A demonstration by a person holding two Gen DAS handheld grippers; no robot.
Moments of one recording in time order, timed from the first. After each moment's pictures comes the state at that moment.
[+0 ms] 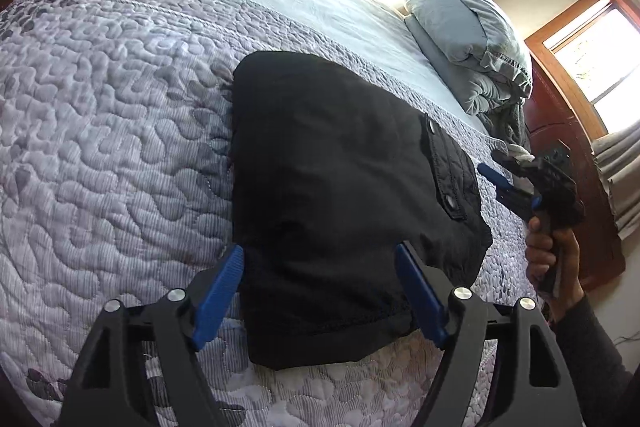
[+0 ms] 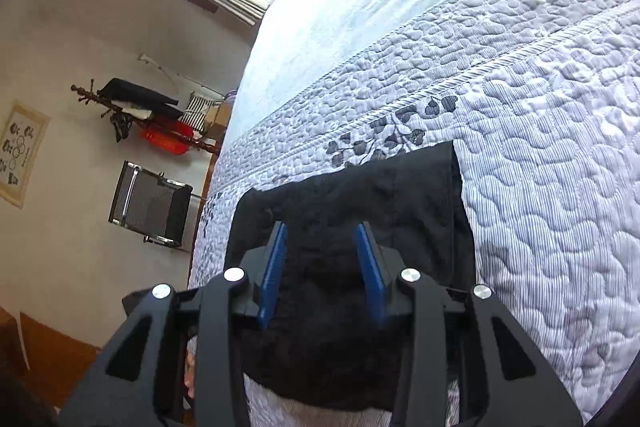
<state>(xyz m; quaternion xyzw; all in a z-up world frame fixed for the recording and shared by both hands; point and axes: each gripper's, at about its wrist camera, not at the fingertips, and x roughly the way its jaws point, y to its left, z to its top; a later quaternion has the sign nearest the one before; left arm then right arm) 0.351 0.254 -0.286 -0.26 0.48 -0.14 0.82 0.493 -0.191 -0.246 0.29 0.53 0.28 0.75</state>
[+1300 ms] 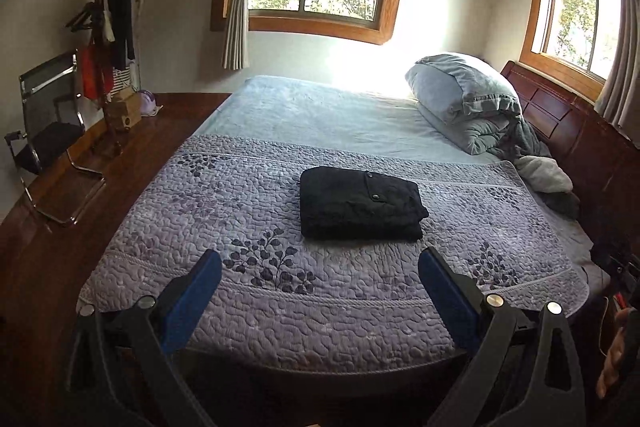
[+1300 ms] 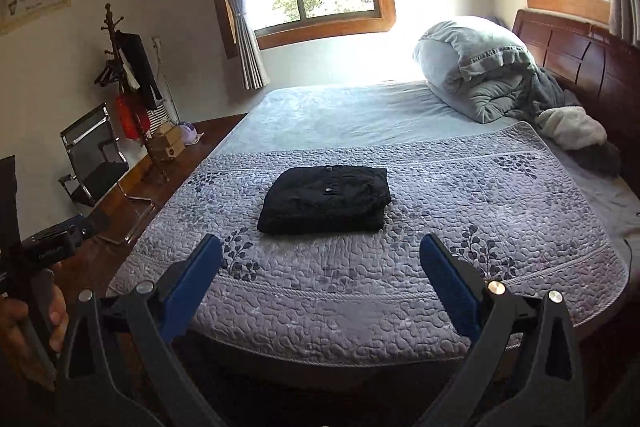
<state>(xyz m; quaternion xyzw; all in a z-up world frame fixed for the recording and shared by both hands) -0.049 0.169 0.023 -0.08 0.32 0.04 0.94 -0.044 -0.157 0.064 0.03 0.31 0.16 0.94</state>
